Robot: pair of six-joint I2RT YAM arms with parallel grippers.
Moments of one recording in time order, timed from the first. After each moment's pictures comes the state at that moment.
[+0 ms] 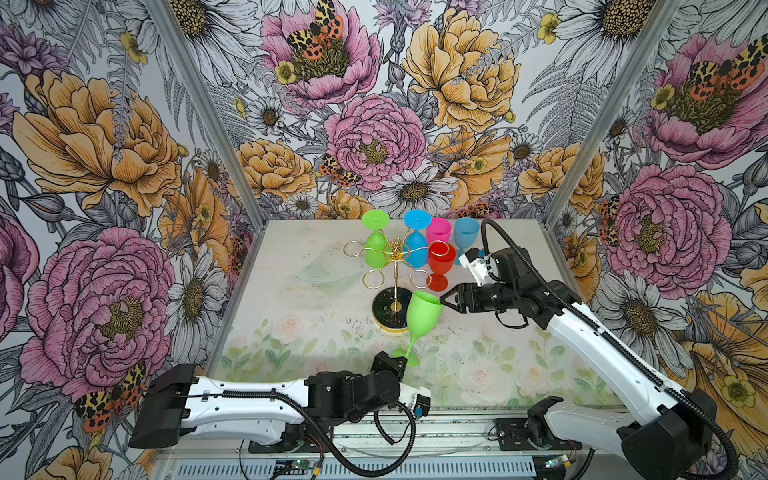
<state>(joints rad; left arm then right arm) -1.46 1.00 0.53 -0.19 -0.65 1.04 0.43 1.18 1.08 -0.72 -0.55 0.37</state>
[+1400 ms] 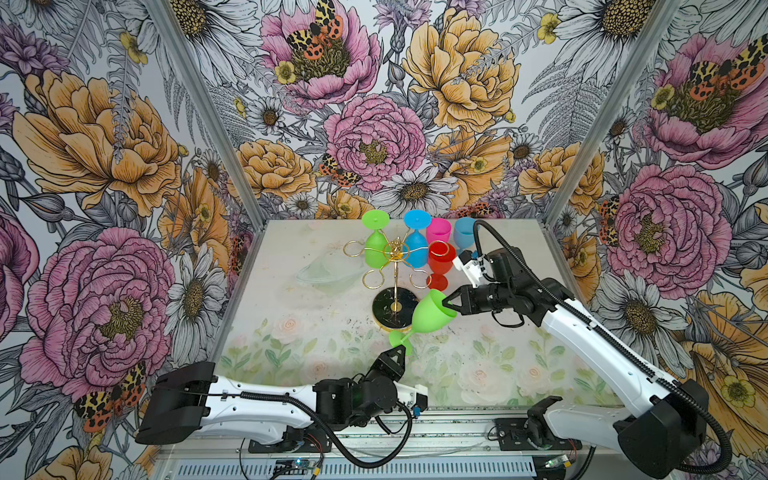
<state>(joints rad) -1.48 1.05 0.40 0.16 -0.87 1.39 0.44 1.22 1.09 -0.72 -0.59 0.34</state>
